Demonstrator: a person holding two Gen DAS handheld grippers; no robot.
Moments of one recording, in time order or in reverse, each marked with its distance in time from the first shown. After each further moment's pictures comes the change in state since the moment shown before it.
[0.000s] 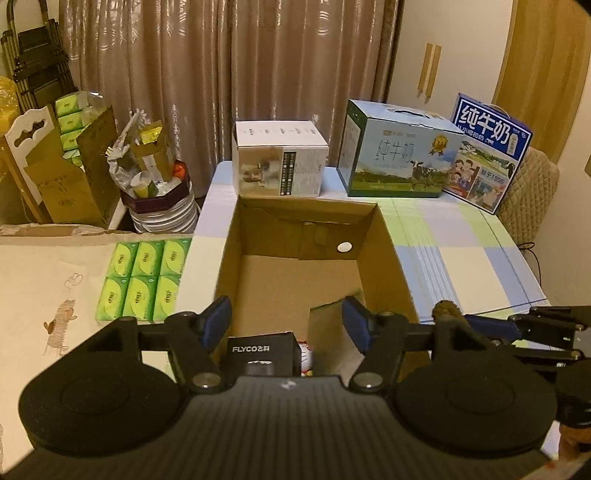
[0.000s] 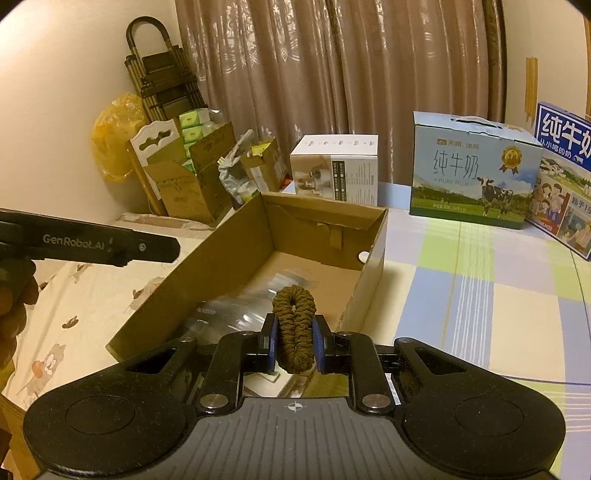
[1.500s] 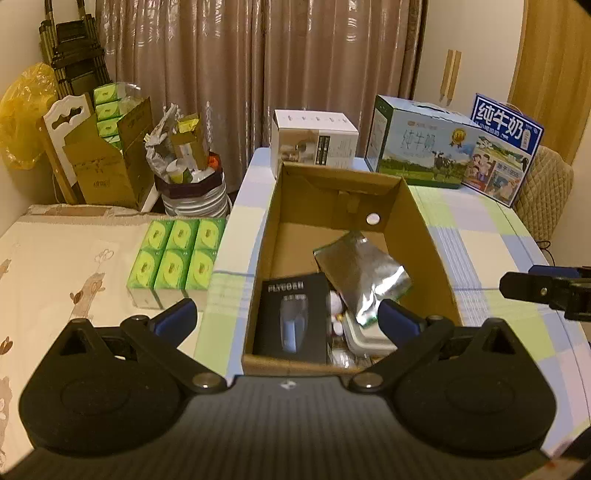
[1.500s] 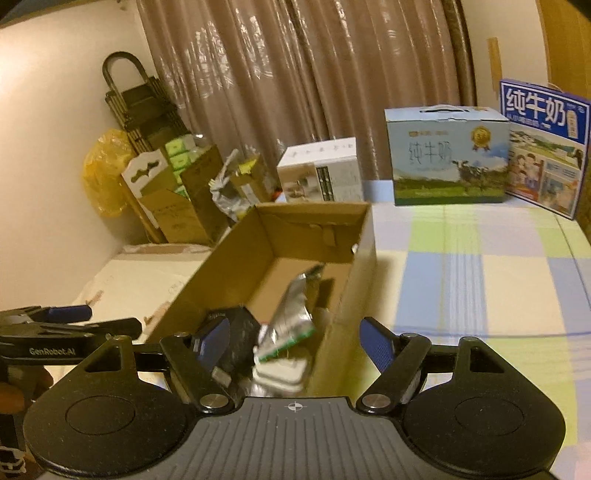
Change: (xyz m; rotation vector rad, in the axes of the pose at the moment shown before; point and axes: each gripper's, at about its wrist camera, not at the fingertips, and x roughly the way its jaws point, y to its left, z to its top) left arm -0.049 0.019 -0.078 -0.046 -0.027 0.077; right arm -0.051 0.005 -0.021 0.131 -0.040 -0.015
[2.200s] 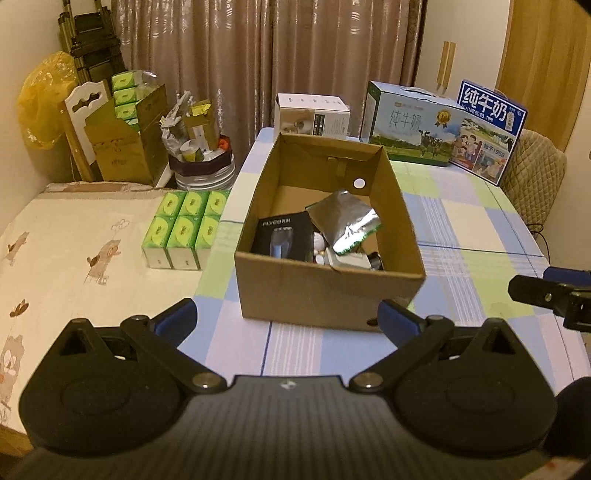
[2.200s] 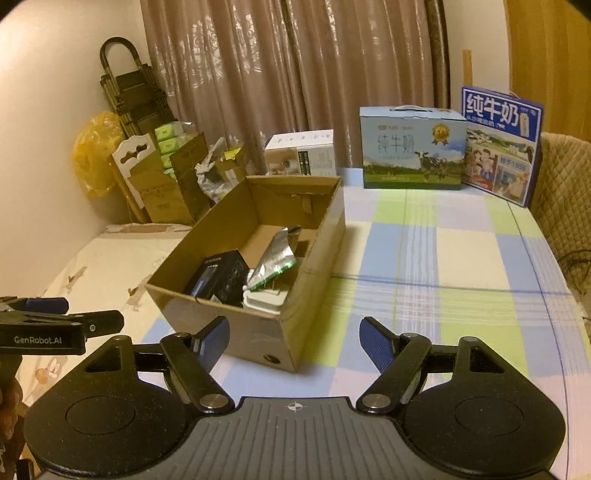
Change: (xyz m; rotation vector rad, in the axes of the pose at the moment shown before) left arm -0.086 -0.028 -0.070 -0.027 0.027 0.035; right arm -0.087 0.021 -0.067 -0.021 0.004 -0.094
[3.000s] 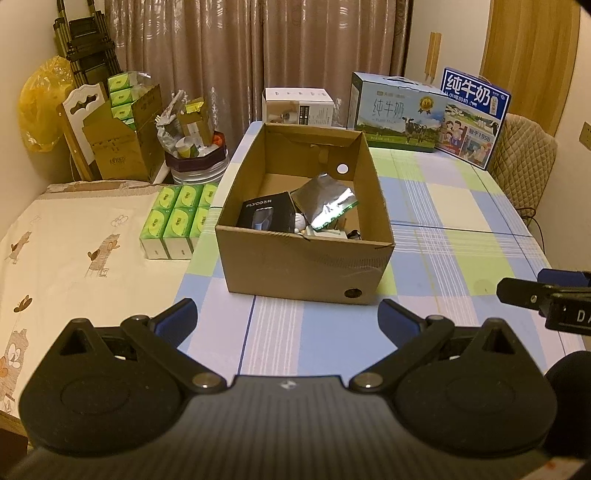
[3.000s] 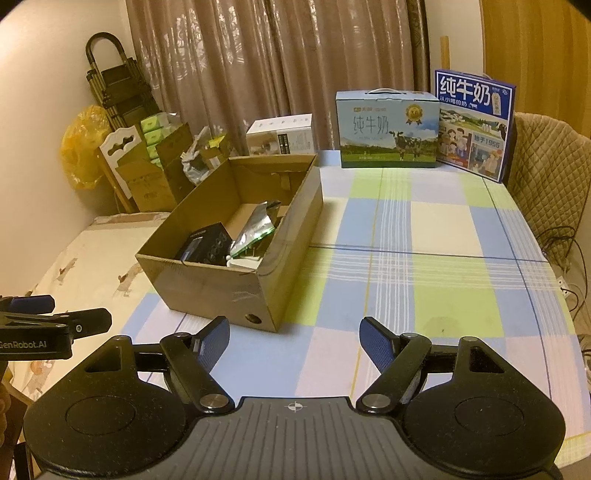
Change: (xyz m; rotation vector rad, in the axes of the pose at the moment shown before) left arm -0.026 -0.030 -0.023 0.032 0.012 0.003; right arm -0.028 -0.011 -0.029 0.020 0.033 -0.041
